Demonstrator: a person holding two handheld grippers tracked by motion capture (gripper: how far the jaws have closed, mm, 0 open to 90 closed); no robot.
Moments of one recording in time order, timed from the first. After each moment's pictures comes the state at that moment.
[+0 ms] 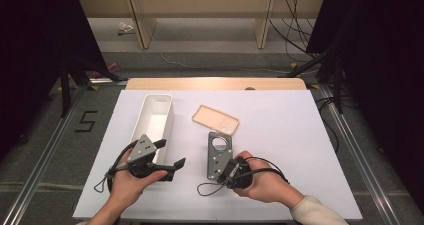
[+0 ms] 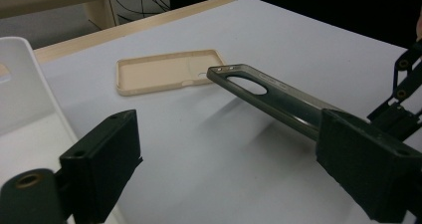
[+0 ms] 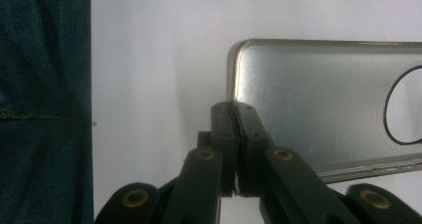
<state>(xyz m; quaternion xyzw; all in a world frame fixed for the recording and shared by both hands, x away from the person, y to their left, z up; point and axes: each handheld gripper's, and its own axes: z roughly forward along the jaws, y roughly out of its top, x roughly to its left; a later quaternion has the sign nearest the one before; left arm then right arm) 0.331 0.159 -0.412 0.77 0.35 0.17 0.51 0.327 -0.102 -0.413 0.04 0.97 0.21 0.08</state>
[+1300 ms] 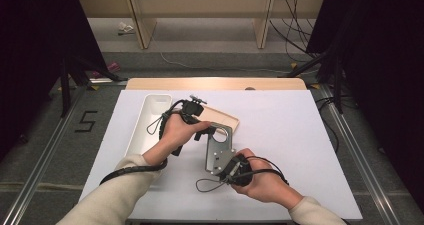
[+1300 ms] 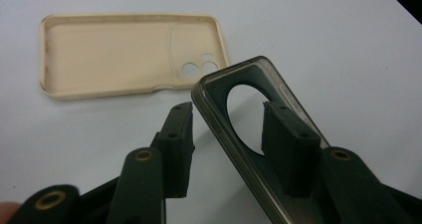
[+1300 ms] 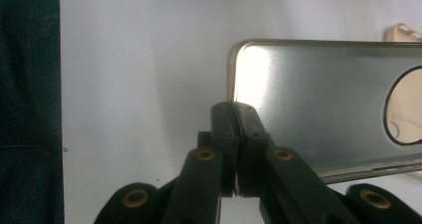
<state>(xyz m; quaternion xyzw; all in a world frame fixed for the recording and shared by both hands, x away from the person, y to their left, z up) 0.455 0.060 -0.395 0.83 0.45 0.02 0.34 0.326 -0.102 -0.404 0.06 0.96 0.24 0.13</state>
